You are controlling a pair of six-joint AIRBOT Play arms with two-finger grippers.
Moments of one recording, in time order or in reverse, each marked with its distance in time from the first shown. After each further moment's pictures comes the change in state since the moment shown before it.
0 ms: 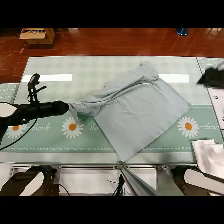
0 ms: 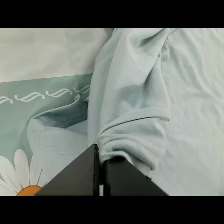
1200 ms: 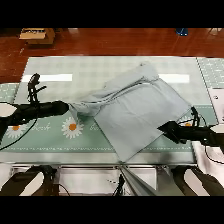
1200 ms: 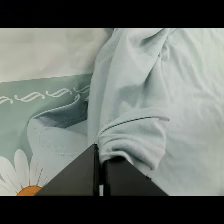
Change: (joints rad) left arm 0.000 0.000 0.000 0.000 0.000 0.001; right arm 0.039 0.388 -1.053 0.464 -0.413 -0.062
